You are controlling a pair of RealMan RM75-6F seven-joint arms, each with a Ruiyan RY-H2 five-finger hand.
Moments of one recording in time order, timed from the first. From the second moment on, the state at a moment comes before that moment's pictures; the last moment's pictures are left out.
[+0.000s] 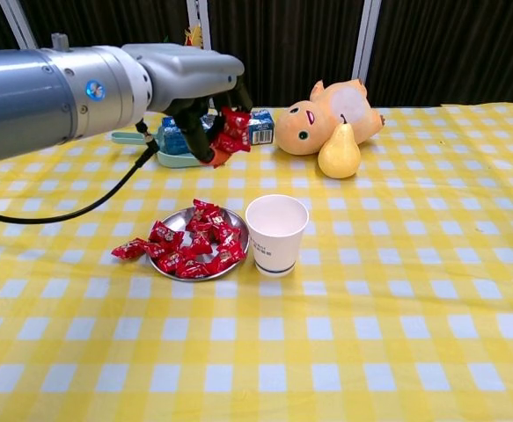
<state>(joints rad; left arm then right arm) -1.10 -1.53 -0.24 -1.80 0.65 1.12 0.91 0.12 -1.13 0.03 -1.61 -1.61 1.49 0.20</state>
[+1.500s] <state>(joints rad) -1.16 -1.72 -0.23 -1.73 0.56 1.18 0.91 0.12 -1.13 0.03 -1.61 -1.61 1.50 0.23</state>
